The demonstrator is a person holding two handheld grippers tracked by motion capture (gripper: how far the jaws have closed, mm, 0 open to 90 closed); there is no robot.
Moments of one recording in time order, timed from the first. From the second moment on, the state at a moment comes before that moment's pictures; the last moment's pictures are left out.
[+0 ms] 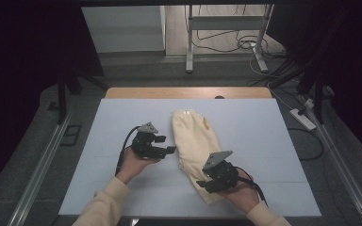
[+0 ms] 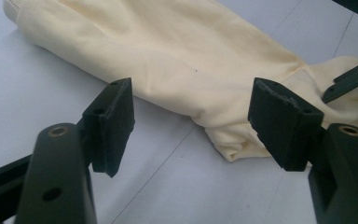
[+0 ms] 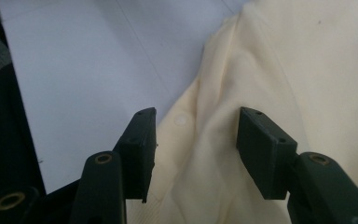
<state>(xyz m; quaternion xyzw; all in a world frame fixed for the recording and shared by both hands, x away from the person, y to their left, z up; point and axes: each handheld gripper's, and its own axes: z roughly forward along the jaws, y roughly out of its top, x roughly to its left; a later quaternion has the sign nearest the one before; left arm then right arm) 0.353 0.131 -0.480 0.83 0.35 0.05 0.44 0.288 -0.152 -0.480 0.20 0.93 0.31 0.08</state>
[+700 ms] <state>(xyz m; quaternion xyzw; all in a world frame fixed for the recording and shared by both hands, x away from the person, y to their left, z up) 0.353 0.130 -0.482 0.83 0.35 0.04 0.43 0.302 -0.155 -0.500 0.23 0.94 0.25 0.09</state>
